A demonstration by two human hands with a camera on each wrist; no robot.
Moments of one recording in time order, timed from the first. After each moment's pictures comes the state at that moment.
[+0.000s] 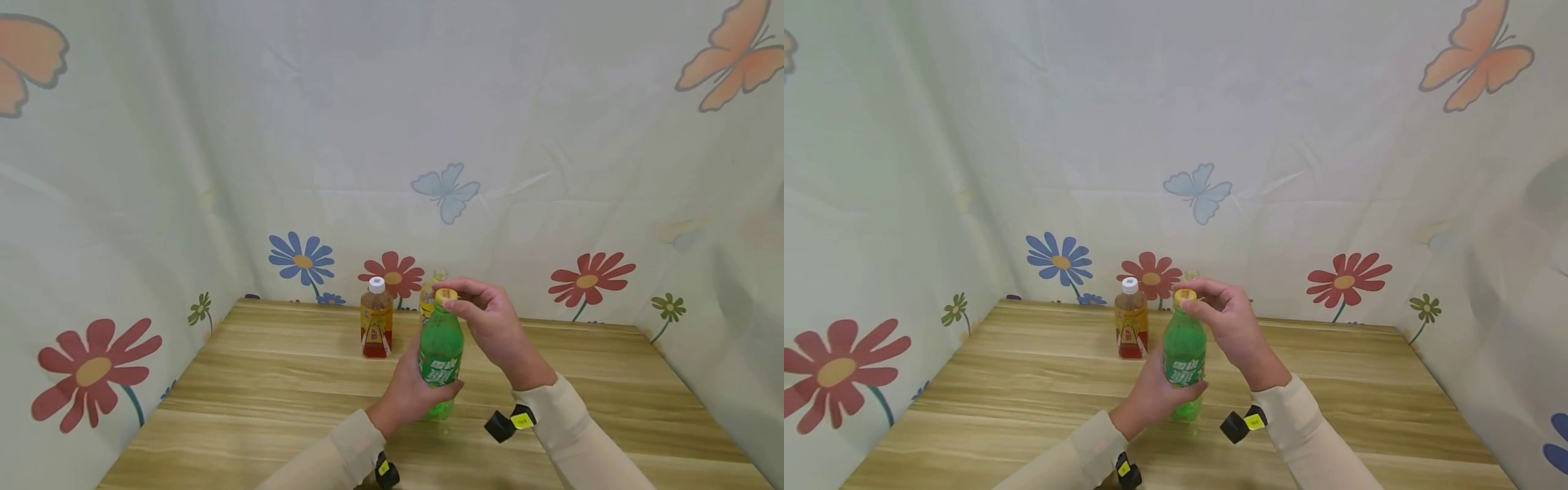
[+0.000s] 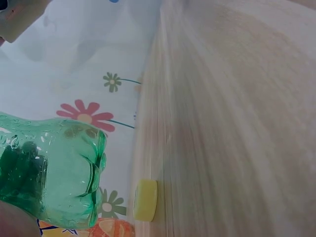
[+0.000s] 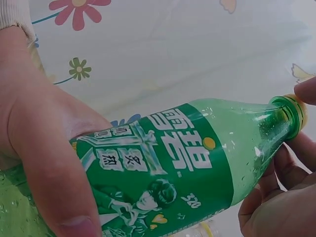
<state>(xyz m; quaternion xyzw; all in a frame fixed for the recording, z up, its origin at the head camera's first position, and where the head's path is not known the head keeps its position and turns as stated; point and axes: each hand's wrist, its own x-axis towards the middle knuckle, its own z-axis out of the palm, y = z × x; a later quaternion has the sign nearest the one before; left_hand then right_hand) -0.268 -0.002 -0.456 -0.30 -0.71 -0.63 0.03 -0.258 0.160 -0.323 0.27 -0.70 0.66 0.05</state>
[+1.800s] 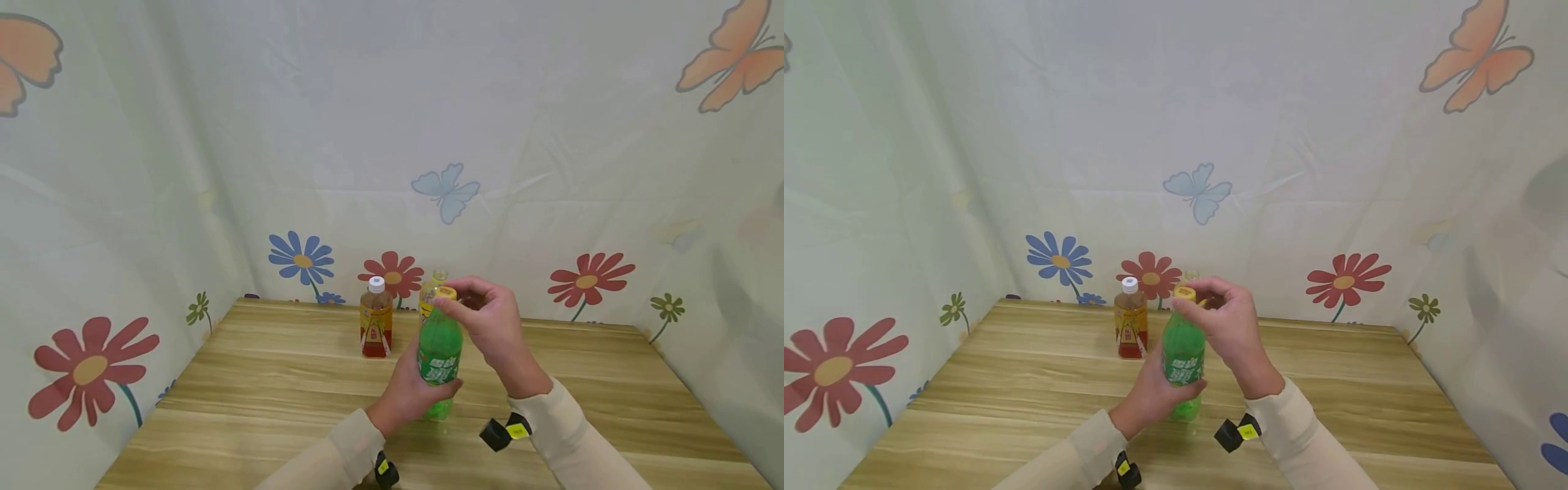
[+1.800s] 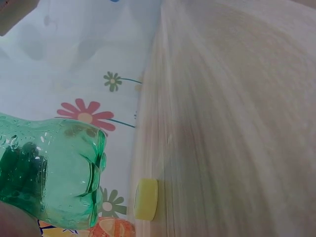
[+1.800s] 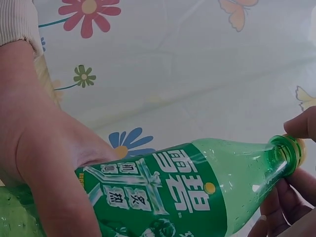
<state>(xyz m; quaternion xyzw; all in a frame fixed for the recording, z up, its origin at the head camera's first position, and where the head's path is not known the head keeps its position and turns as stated) -0.268 -0.001 -0.459 -0.29 -0.72 -0.63 0.02 -0.246 0.148 -0.316 0.15 -0.75 0.63 0.14</state>
